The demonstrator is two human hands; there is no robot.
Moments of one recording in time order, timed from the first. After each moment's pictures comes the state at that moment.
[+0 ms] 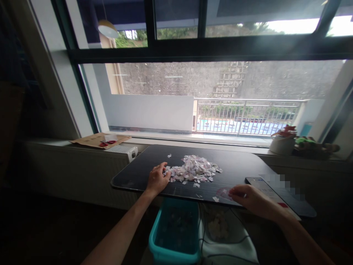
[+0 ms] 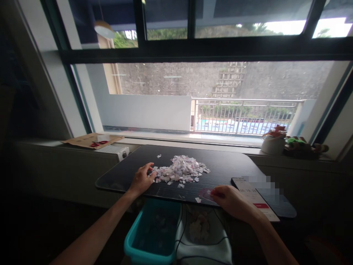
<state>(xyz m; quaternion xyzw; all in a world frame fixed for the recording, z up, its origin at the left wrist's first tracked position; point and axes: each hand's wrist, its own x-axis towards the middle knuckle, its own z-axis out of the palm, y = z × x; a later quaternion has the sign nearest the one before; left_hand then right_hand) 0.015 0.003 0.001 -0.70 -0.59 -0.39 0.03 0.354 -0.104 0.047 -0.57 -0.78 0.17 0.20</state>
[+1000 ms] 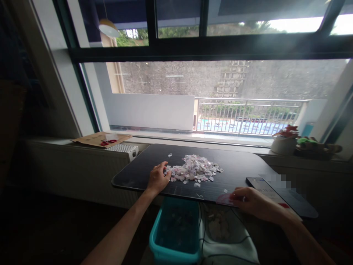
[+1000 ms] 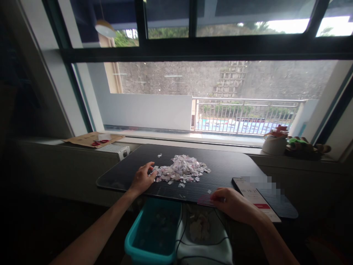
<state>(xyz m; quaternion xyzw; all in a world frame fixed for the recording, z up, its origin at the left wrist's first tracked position) 0.015 0.003 0.001 -0.70 -0.59 -0.39 0.03 0.356 -0.109 0.053 -0.54 -0.79 0.21 0.18</state>
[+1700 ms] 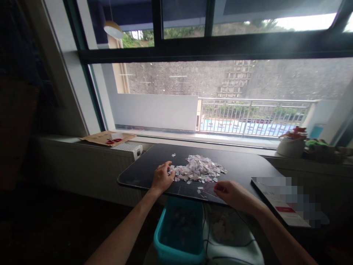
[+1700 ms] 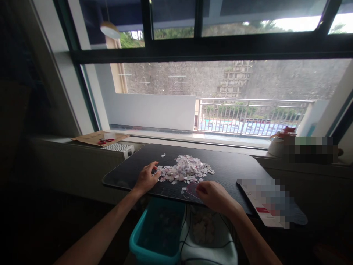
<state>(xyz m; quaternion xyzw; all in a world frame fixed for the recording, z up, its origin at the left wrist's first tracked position) 0.013 0.006 -0.003 -0.70 -0.59 -0.40 0.04 0.300 -0.076 0.045 -0.53 -0.82 0.12 0.18</state>
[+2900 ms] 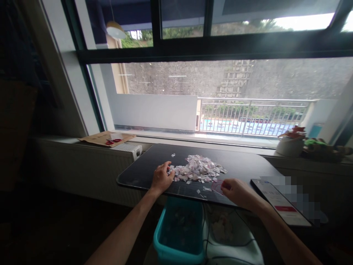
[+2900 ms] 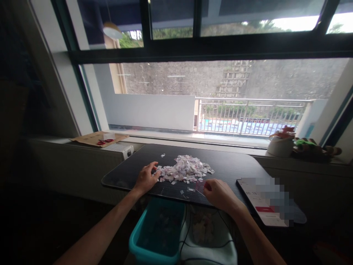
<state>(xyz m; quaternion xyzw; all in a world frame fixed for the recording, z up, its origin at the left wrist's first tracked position) 0.014 0.005 -0.002 -0.71 -0.59 -0.39 0.03 0.309 -0.077 0.052 -0.61 -0.77 0.07 0.16</state>
